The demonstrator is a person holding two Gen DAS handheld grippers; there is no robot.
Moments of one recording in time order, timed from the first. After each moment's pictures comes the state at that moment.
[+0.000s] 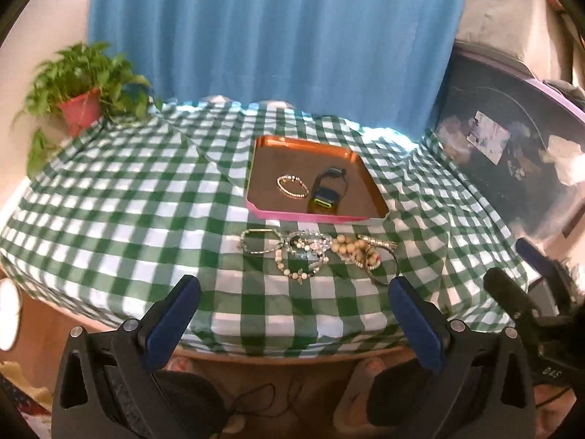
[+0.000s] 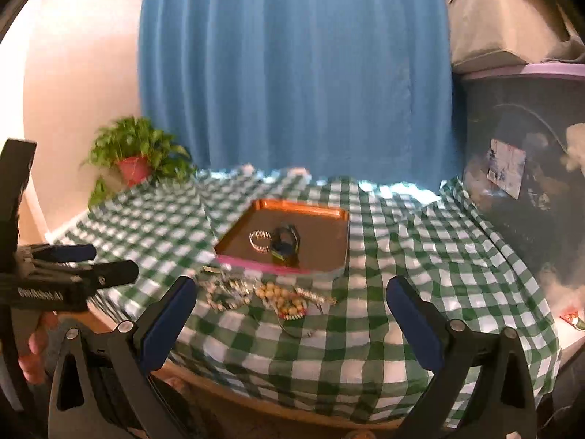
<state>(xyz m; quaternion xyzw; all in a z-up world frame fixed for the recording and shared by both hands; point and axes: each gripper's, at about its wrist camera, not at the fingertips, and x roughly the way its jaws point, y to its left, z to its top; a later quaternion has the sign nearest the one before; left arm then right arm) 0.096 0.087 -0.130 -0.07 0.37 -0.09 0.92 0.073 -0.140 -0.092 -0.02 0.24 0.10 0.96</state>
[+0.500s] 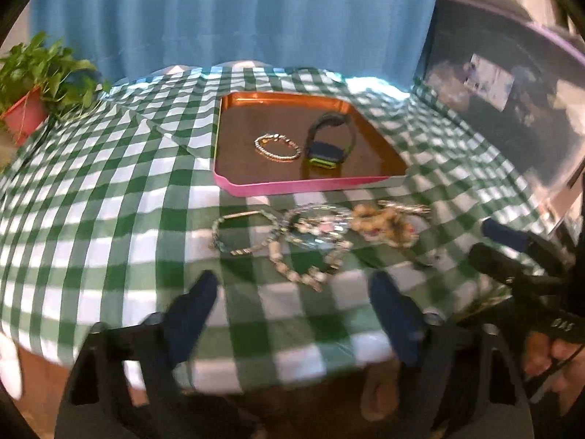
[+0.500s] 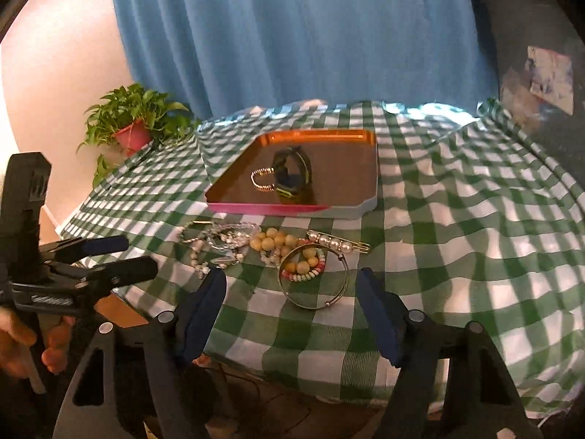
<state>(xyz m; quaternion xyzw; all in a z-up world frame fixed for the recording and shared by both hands) 0.179 0.072 -0.213 0.00 0.43 -0.15 0.89 0.149 -0.153 -0.181 0.05 0.34 0.16 0.92</state>
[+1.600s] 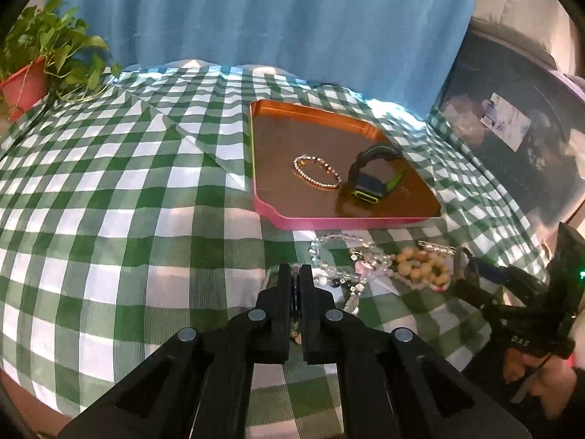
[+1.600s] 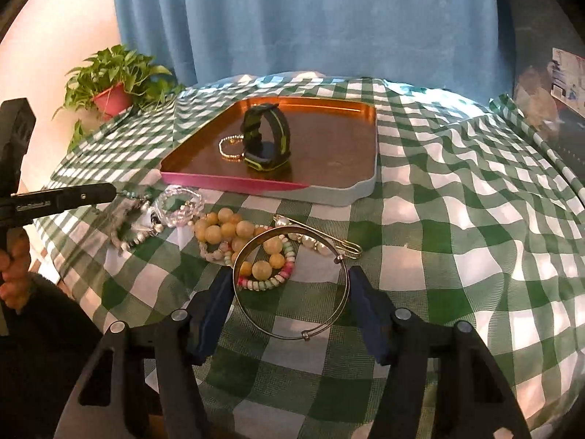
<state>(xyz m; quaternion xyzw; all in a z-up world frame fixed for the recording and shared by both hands) 0.221 0.123 -0.225 -0.07 0.41 -0.16 0.90 0.199 -0.148 -0.224 -0.01 0.37 0.14 0.92</state>
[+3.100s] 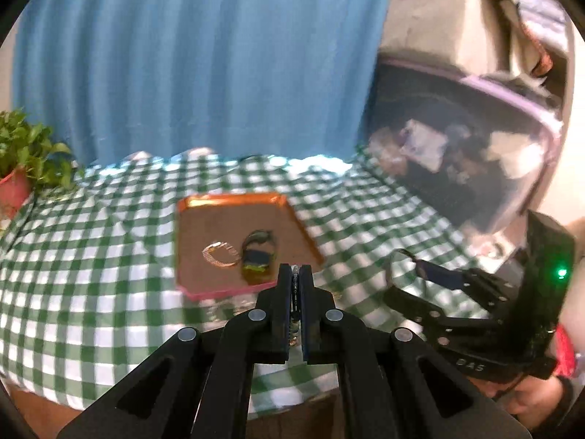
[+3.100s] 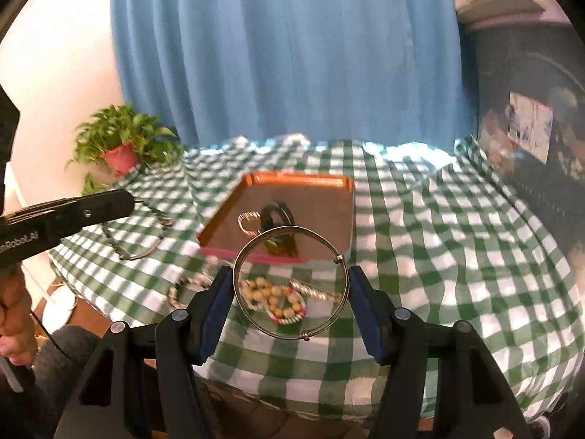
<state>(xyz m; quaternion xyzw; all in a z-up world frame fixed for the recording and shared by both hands) 0.144 0.045 -0.071 -0.03 0.30 -0.24 0.92 0.141 -0.151 -0.105 0.02 0.30 0.12 0.95</state>
